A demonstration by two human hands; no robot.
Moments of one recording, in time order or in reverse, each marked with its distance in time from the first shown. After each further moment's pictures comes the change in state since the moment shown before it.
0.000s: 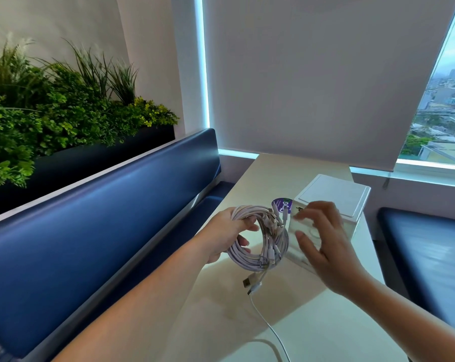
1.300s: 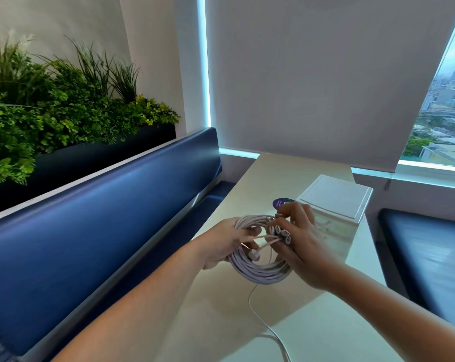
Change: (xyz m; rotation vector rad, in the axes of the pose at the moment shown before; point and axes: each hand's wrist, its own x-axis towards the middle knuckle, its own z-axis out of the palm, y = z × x) left_hand -0.011 -0.003 -0.003 0.041 -0.193 -0.076; right_hand 0.017 -0.007 0.025 -0.146 -0.172 -0.185
